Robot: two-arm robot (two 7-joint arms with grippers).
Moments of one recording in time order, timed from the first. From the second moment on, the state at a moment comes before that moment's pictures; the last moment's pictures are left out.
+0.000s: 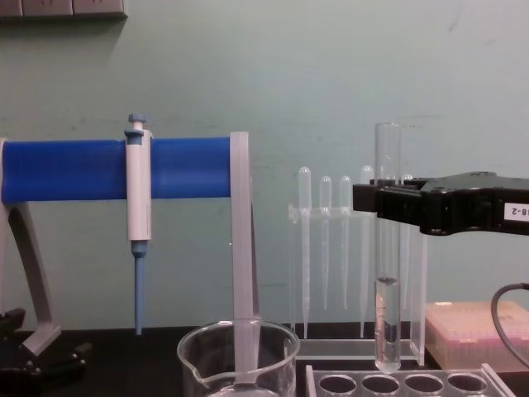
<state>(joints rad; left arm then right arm) -0.20 0.60 0.45 -1.41 -0.25 -0.12 0.03 0.22 0.55 -0.36 -1.81 0.51 0.19 0.41</state>
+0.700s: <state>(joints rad) -0.20 0.60 0.45 -1.41 -0.25 -0.12 0.03 0.22 0.55 -0.36 -1.81 0.51 0.19 0.41</state>
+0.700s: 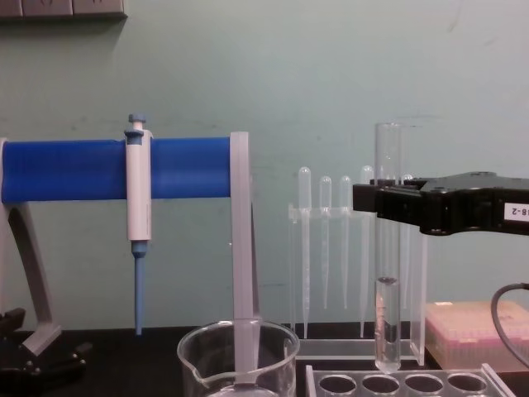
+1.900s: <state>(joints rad) -0.20 0.60 0.45 -1.41 -0.25 -0.12 0.03 0.40 0.37 -0.57 -1.59 0.43 0.10 0.44</state>
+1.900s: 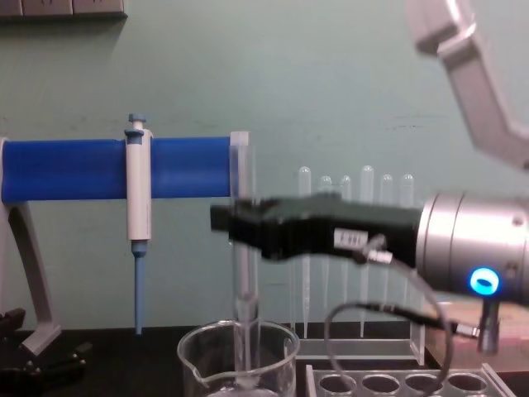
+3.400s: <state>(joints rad) -0.20 0.60 0.45 -1.41 -0.25 -0.12 0.03 0.37 0.30 -0.57 -1.42 0.35 -0.01 0.48</state>
